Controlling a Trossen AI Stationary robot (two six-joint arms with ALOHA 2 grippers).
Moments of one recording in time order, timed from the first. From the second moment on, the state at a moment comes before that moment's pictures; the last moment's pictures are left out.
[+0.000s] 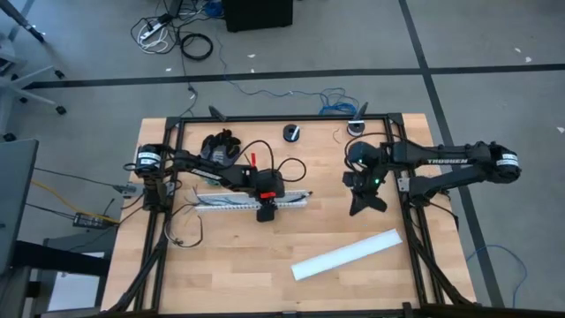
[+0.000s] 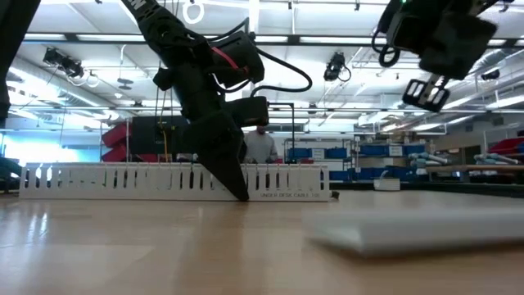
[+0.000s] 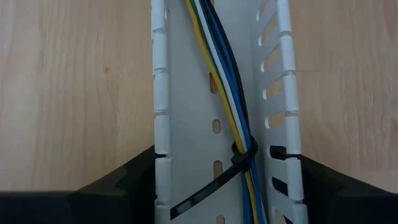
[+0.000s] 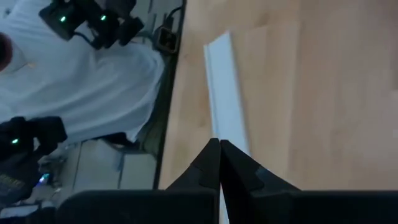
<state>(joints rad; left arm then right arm) 0.04 1.88 1.03 -0.20 0.07 0.02 -0.19 1.07 0.72 -0.62 -0.84 0.13</state>
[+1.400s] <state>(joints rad) 0.04 1.88 1.02 -0.18 0.06 0.02 0.67 1.55 0.72 -0.11 0.01 0.61</state>
